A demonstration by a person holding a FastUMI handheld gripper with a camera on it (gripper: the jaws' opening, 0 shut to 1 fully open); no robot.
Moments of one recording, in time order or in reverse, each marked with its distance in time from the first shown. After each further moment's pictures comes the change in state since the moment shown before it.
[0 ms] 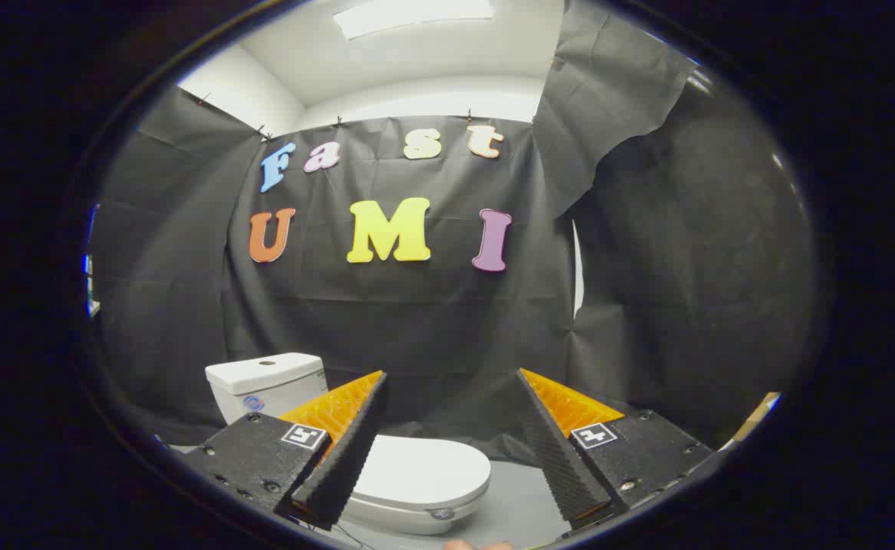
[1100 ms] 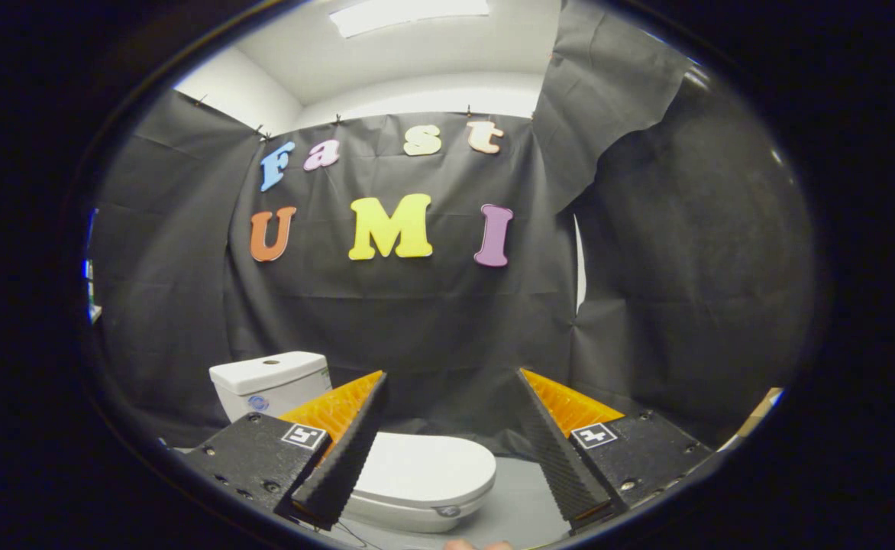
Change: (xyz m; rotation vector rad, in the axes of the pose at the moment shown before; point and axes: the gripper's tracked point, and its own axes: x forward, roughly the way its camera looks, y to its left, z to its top) arm 0.001 0.005 -0.005 0.016 0.018 0.008
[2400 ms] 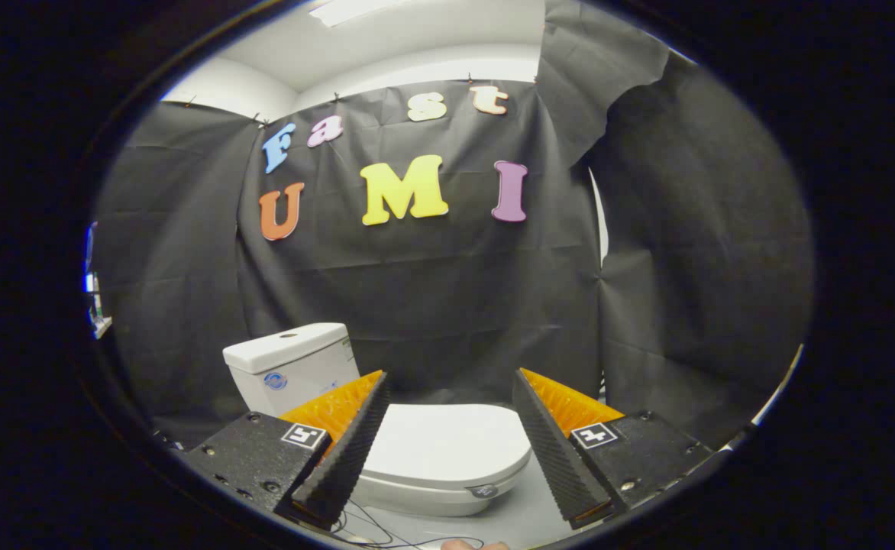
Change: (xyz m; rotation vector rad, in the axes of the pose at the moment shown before) arm 0.024 0.029 -0.077 0.085 0.145 0.058
